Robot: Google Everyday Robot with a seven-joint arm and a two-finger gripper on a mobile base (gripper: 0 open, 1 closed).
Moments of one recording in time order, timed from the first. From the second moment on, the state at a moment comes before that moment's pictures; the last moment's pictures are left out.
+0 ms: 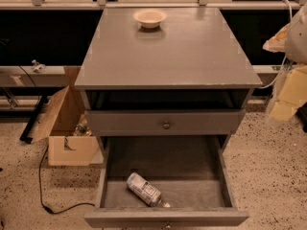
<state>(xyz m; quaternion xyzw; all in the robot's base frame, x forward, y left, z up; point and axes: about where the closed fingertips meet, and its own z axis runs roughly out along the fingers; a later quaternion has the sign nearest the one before) 0.438 -0.216 0.978 -0.60 0.78 -0.04 0.16</state>
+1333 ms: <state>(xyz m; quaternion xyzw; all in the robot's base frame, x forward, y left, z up) 0.450 -0.175 0.858 -0.57 0.79 0.09 0.20</state>
